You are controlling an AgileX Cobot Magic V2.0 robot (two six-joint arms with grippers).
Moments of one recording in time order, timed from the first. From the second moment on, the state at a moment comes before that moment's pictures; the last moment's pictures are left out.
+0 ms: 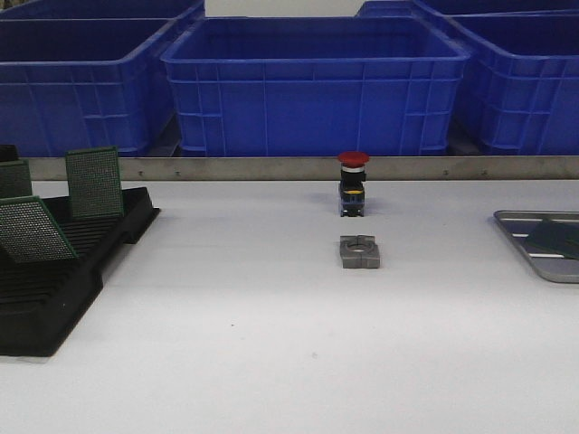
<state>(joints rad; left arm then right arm) 0.04 0.00 0.00 0.05 0.11 -0.11 -0.04 0.23 -0.21 1.56 0.43 -1.47</state>
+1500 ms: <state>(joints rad) 0.04 0.00 0.00 0.06 0.17 -0.11 0.02 0.23 -0.21 1.43 0.12 -1.38</state>
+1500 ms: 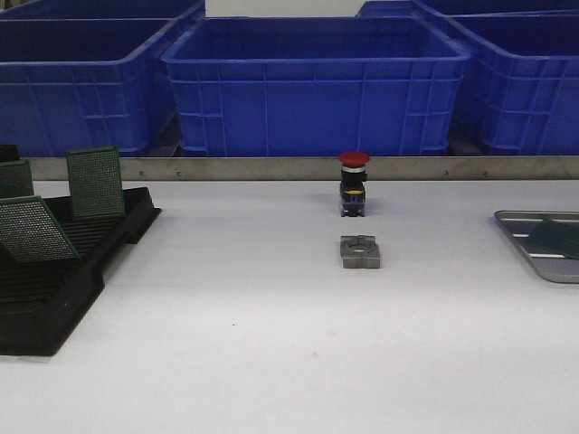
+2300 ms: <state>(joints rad) 0.04 0.00 0.00 0.06 0.17 -0.11 -0.09 -0.01 0.03 -0.02 0.04 0.00</state>
